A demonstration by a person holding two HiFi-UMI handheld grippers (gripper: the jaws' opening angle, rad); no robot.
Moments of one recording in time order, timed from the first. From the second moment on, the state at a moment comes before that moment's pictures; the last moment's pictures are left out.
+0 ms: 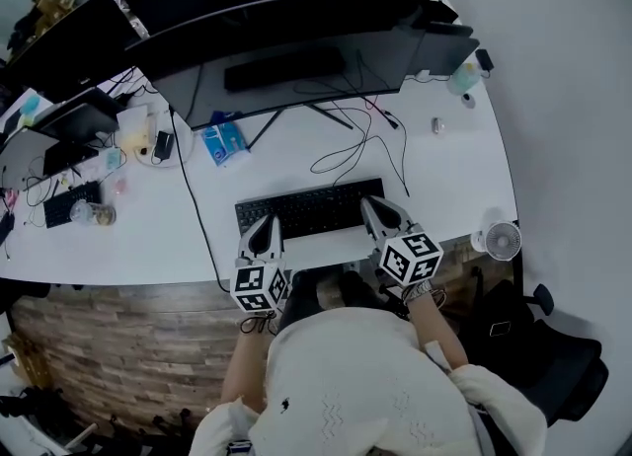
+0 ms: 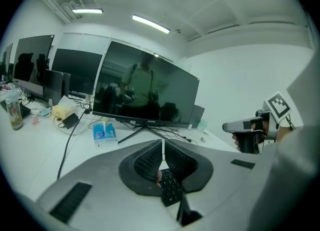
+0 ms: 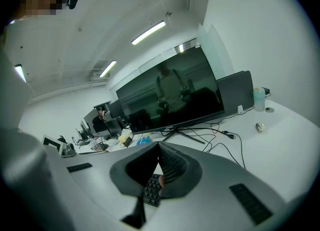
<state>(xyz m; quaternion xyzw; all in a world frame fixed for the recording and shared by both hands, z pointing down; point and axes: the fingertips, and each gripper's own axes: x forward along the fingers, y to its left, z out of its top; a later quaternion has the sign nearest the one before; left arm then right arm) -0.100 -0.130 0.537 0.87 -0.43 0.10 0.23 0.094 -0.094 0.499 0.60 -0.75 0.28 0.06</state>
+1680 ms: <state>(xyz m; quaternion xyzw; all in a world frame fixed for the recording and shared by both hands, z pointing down) -0.077 -0.139 0.317 0.89 -0.44 -0.04 0.07 0.082 -0.100 0.281 0.57 -0.82 0.07 -0.03</state>
